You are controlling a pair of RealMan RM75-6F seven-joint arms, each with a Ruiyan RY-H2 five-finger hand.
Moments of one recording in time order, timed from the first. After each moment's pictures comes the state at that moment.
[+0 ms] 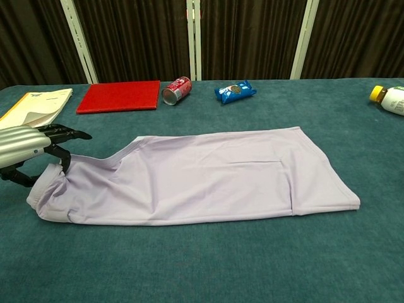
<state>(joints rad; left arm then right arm) -0.59 -1.76 0.20 -0.38 1.77 1.23 -0.54 0.20 -1.18 0.03 -1.43 -1.61 1.44 0.26</state>
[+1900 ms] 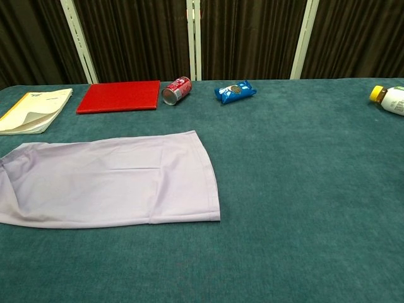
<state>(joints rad) -0.44 -1.65 0.06 -0.31 1.60 1.38 -0.77 0.19 -1.19 0.04 -1.42 -1.64 1.49 0.11</state>
